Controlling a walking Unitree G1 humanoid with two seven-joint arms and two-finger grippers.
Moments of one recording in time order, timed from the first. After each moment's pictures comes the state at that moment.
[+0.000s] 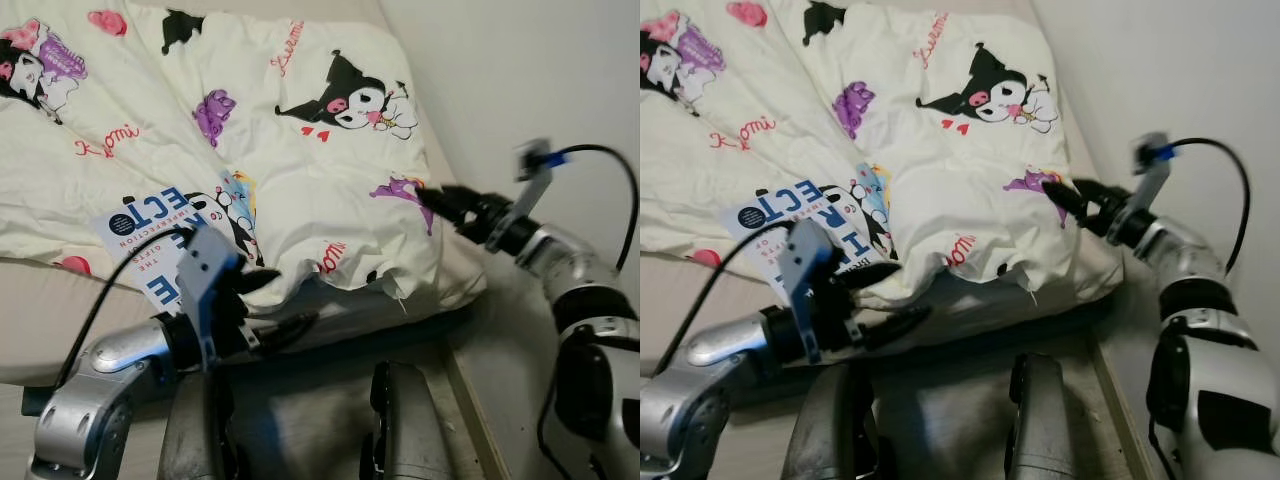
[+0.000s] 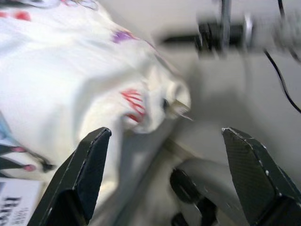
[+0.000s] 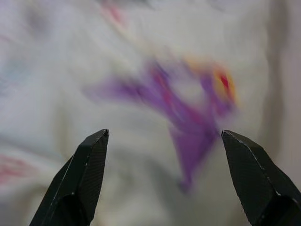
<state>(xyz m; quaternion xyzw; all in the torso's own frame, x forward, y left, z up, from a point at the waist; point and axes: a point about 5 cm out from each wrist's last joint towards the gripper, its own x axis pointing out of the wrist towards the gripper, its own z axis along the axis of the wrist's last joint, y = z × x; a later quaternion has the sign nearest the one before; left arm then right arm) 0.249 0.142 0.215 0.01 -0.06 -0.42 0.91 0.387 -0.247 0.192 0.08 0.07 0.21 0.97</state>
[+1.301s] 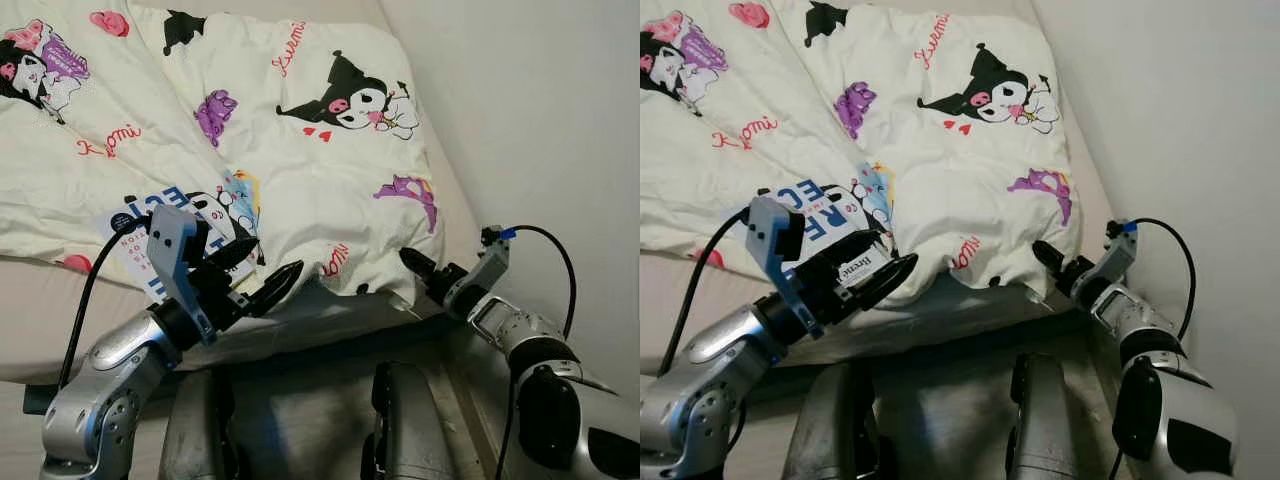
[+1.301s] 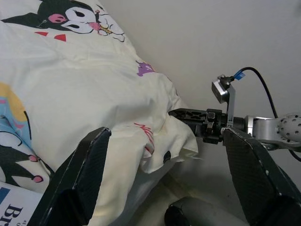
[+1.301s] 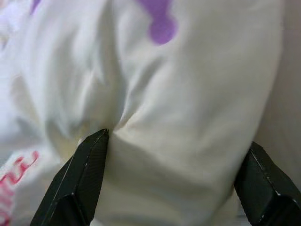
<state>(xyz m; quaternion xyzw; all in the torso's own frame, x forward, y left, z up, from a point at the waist) 0.255 0.142 0.220 -0.08 -0.09 -0.38 0.92 0.370 -0.222 0.127 0.34 0.14 0.18 0.91</state>
